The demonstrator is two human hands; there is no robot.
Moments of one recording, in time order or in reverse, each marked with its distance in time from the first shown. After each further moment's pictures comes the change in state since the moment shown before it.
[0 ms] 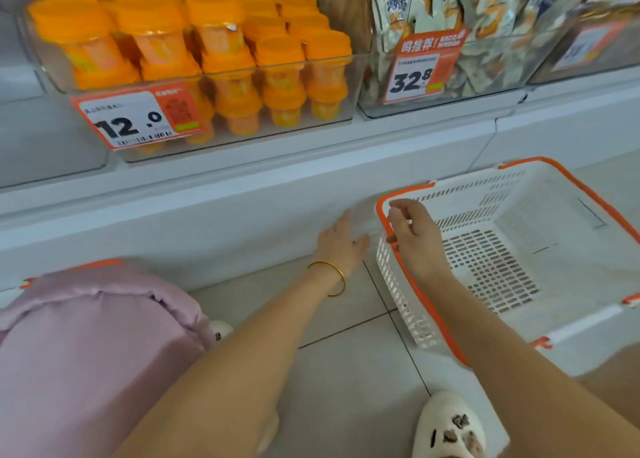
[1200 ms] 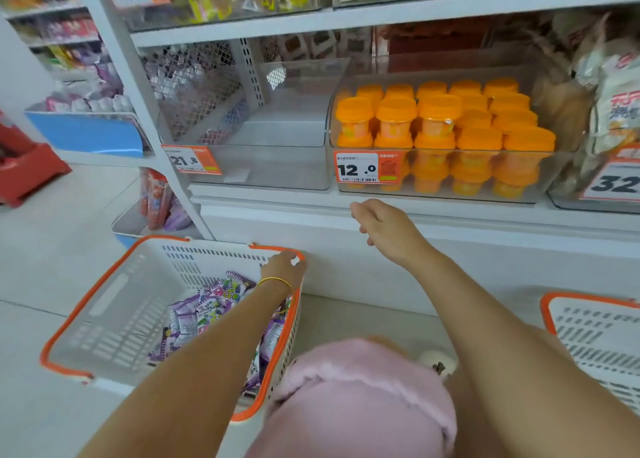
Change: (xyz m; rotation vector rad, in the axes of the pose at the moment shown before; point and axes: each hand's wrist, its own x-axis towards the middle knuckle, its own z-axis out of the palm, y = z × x) left_hand -0.155 -0.142 -0.189 -0.014 0.495 -0.714; right_hand -0.015 -0.186 0.127 -0.058 -0.786 -0.395
